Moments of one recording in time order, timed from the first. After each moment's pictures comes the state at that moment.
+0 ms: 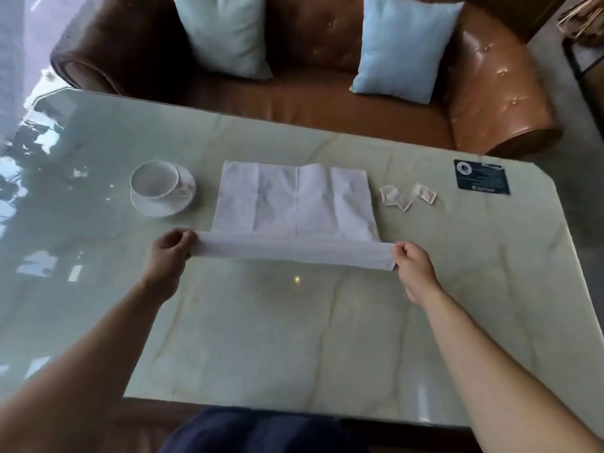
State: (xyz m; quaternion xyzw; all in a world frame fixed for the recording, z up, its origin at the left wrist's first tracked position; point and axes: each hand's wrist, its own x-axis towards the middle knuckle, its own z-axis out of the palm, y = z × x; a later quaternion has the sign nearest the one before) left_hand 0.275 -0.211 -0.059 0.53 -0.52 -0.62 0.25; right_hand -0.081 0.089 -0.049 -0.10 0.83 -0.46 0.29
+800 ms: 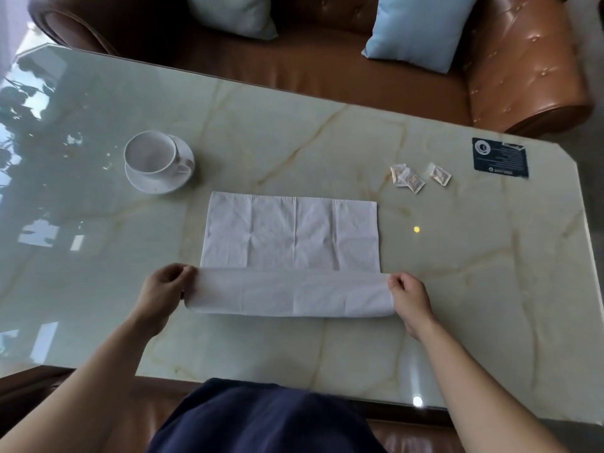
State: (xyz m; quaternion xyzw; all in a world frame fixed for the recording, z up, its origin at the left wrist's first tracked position) left_hand 0.343 -0.158 -0.101 0.58 -0.54 -0.60 0.12; right_hand -0.027 0.142 -0.089 -0.08 0.87 -0.38 0.31
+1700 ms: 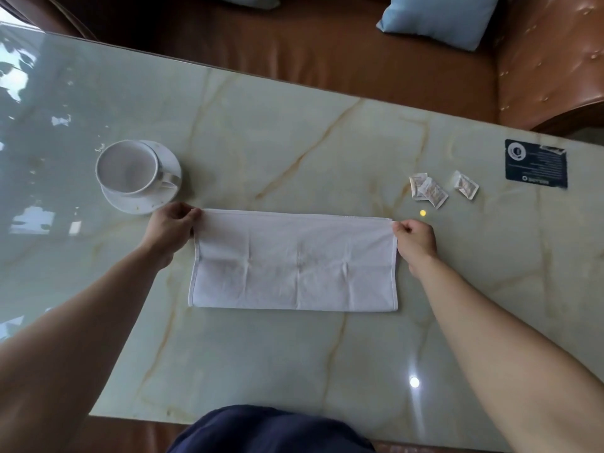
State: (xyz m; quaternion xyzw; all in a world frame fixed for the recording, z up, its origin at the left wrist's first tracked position) left_hand 0.222 -0.305 -0.129 0.61 -0.57 -0.54 0.10; right_hand -0.146 0.000 -0.129 -0.05 0.90 -0.33 0.28
